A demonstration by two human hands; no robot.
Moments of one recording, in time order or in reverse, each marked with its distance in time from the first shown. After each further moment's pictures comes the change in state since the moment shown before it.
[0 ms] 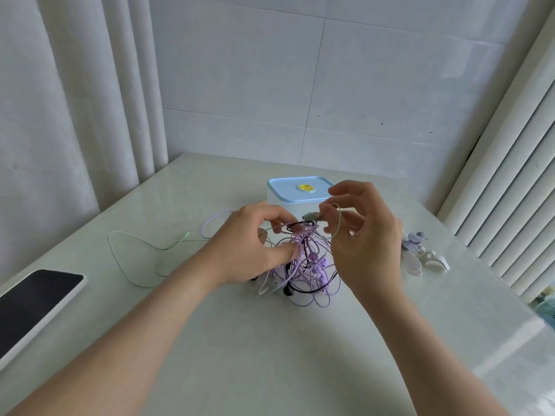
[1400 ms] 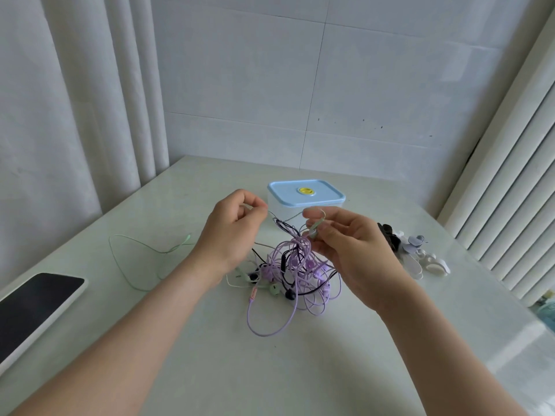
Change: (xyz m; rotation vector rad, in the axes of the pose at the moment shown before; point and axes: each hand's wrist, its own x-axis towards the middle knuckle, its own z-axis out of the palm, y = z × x) left_hand 0.017 -0.019 -0.001 -0.273 0.314 -0.243; right_hand 0.006 0.009 -0.001 0.561 -0.366 0.562
